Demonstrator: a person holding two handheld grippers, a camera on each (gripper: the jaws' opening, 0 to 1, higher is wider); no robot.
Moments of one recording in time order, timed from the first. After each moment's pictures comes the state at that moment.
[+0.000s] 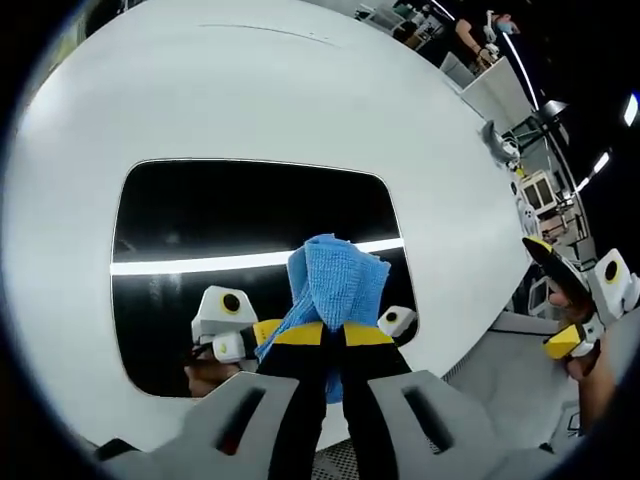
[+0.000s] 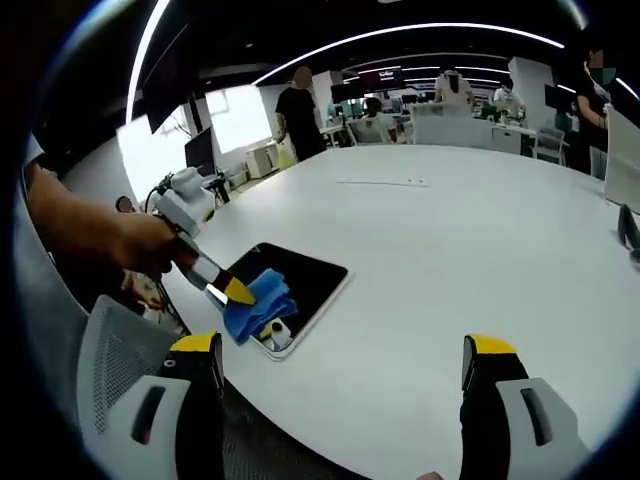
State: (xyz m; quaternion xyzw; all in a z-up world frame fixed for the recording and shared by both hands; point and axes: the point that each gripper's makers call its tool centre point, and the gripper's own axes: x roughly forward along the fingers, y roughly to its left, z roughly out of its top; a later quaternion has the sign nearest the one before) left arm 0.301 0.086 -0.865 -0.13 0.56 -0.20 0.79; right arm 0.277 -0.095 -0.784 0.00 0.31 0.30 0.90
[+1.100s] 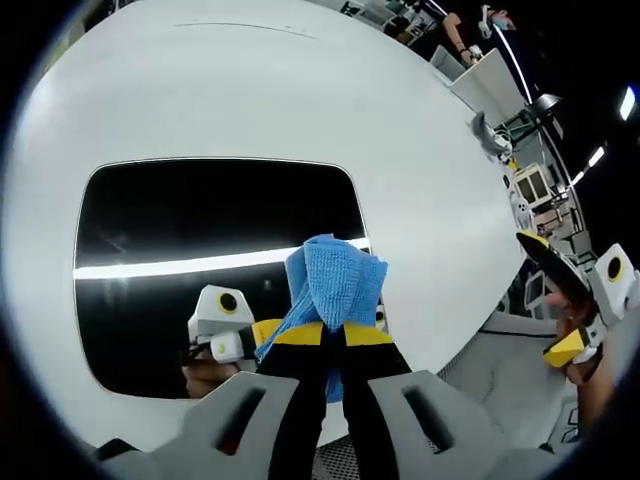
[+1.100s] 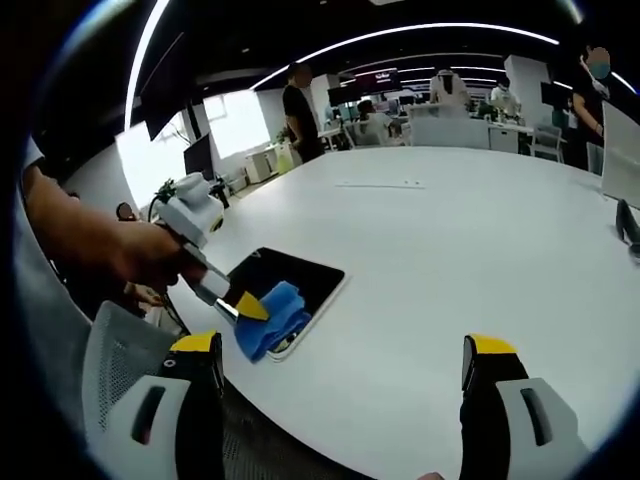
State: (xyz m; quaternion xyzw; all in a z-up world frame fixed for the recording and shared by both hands) left arm 0.297 0.047 -0.865 -0.12 0.56 -0.22 0.79; right arm 0.277 -0.103 -0.780 0.01 0.31 0.29 0.91
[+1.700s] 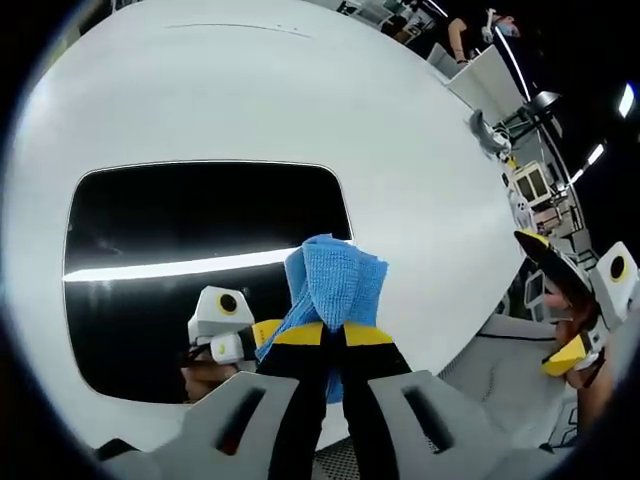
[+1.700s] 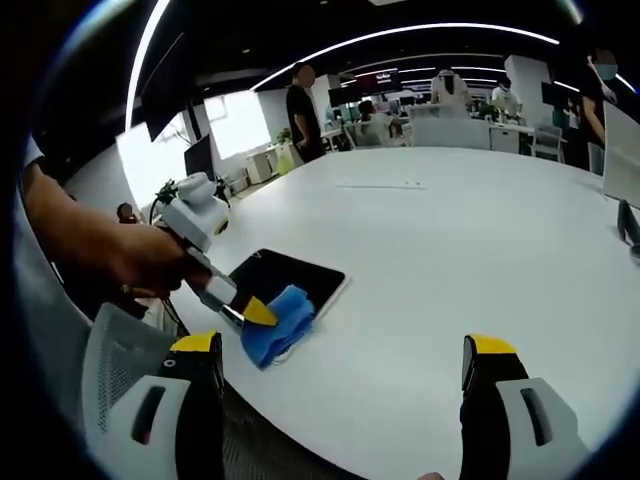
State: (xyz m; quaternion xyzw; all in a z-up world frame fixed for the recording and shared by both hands) left arm 0.299 0.033 -0.865 -0.13 0.56 -0.22 0.79; right arm 0.279 -0.099 -0.782 0.01 0.31 0.30 0.90
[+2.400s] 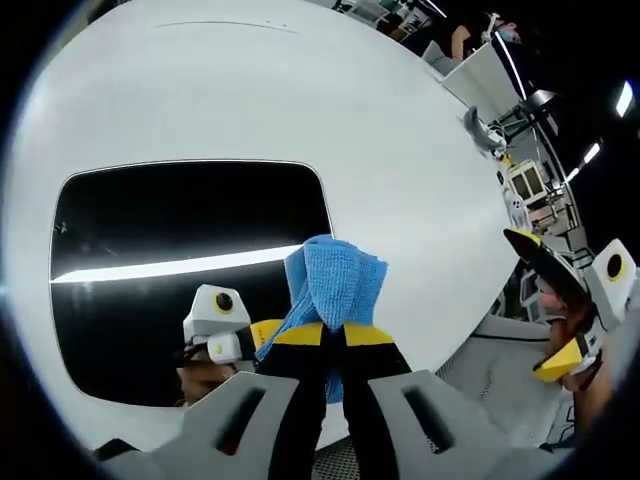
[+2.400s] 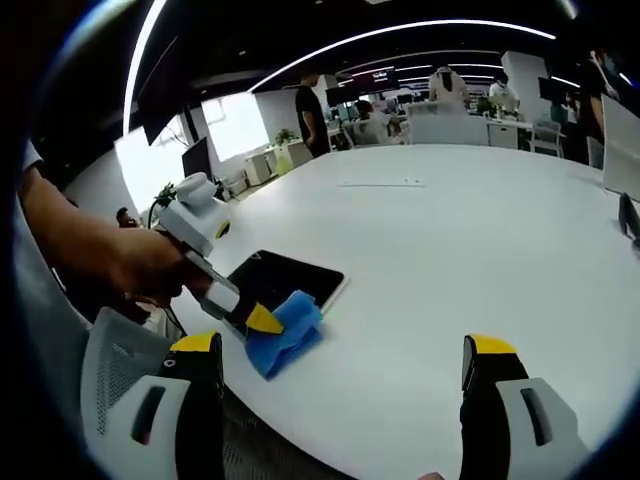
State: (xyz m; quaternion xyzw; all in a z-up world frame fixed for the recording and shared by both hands) left arm 0.299 0.022 -0.865 -0.13 0.56 -0.23 0.78; right arm 0.285 -0.098 -0.783 0.02 0.31 0.30 0.90
